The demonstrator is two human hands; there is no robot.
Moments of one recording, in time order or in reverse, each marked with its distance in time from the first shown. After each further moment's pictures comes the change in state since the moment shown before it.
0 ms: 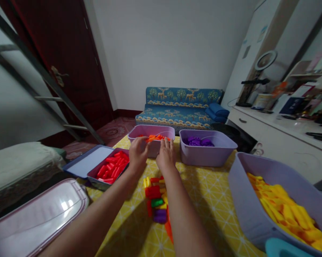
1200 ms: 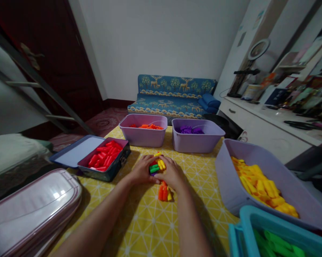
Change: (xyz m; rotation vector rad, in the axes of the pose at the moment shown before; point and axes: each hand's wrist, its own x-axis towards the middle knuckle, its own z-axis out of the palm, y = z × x) left_hand -0.095 -0.013 0.012 -0.041 -0.816 0.104; right_hand -0.108 0.065 0.001 0.301 -0.263 0.059
